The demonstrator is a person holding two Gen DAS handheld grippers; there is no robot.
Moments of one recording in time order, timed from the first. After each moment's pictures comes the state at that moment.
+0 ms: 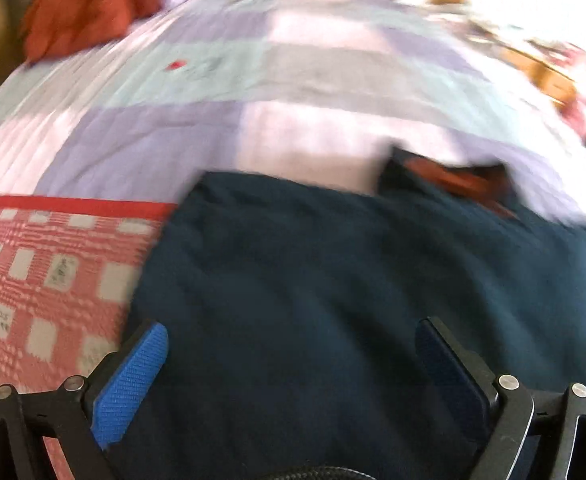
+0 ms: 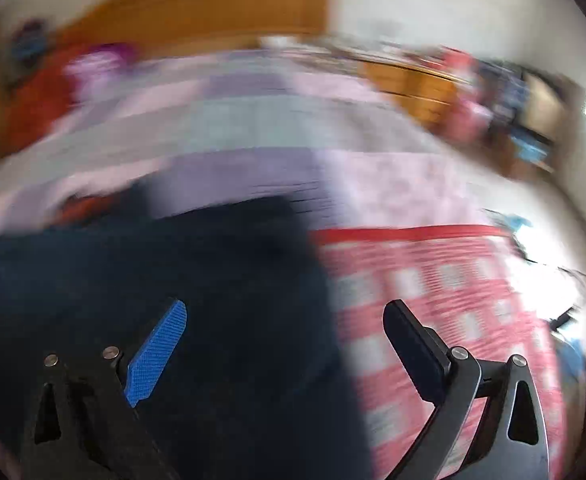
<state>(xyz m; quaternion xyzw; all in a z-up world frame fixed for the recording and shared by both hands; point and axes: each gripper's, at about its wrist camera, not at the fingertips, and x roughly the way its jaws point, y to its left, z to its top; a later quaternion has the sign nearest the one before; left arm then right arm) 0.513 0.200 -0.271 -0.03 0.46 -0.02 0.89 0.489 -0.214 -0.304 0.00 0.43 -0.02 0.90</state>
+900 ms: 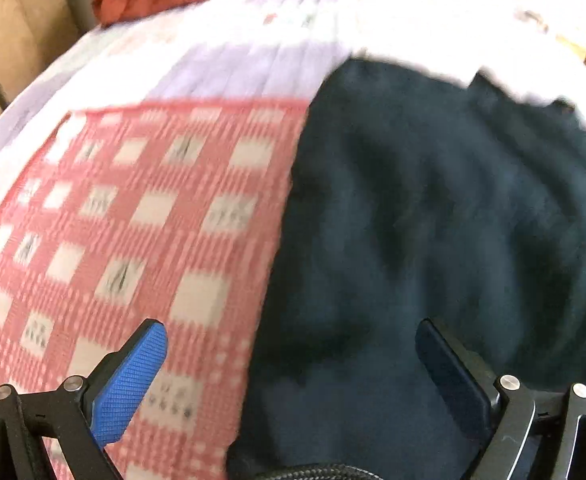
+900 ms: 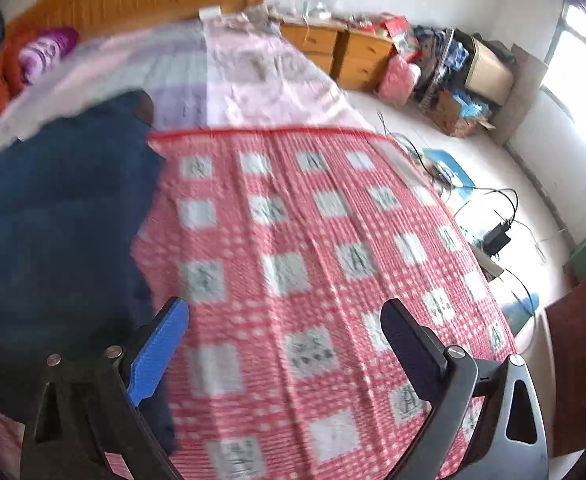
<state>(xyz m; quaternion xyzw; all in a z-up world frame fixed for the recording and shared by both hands) 0.436 0.281 -0.308 -0.02 0.46 0.07 0.88 0.340 -0.332 -0.331 0.00 0.46 -0.15 0.88</state>
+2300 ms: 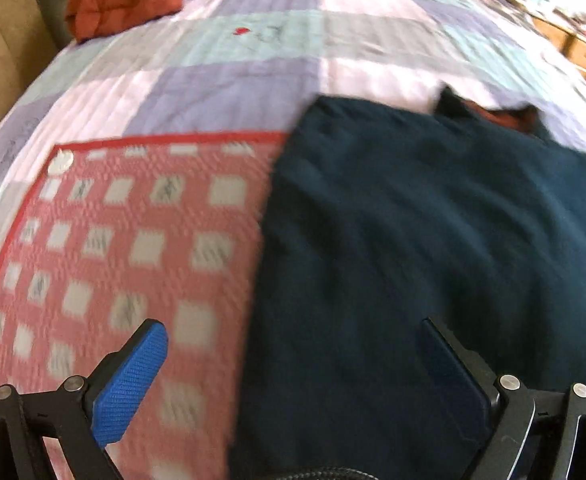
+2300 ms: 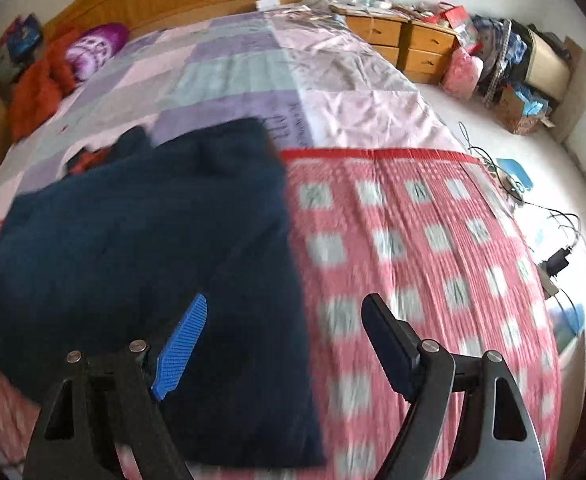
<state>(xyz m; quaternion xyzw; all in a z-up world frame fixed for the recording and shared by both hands) 0.433 0.256 -0.264 0.00 0.51 0.04 0.86 0.380 -0.280 -0.279 0.05 0.50 -0.05 0.87</state>
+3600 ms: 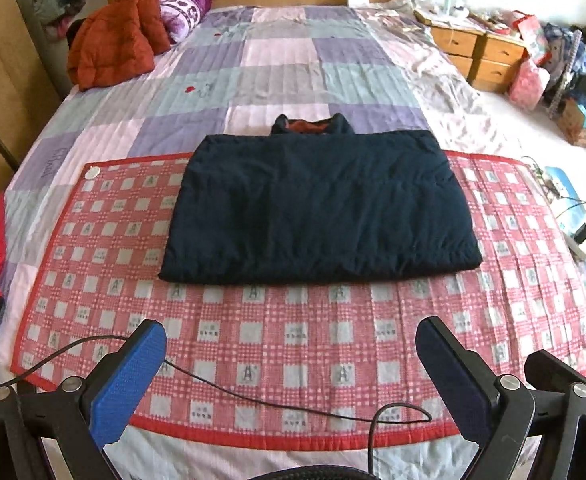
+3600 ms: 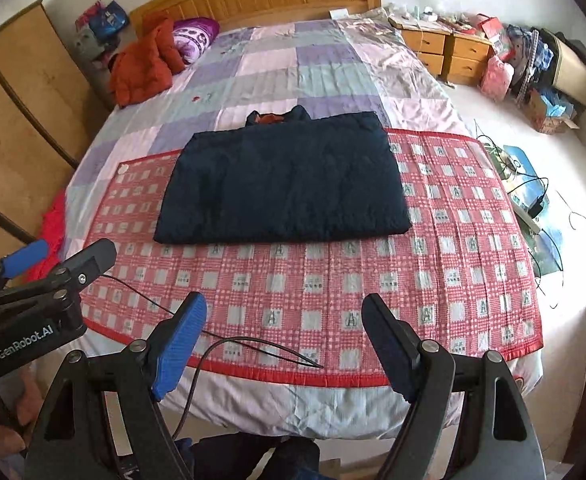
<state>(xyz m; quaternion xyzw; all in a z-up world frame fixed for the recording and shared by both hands) 0.140 0.056 0.001 0.02 0.48 0.01 0.88 0.059 -0.117 -0.027 0.07 0.52 0.05 0.85</state>
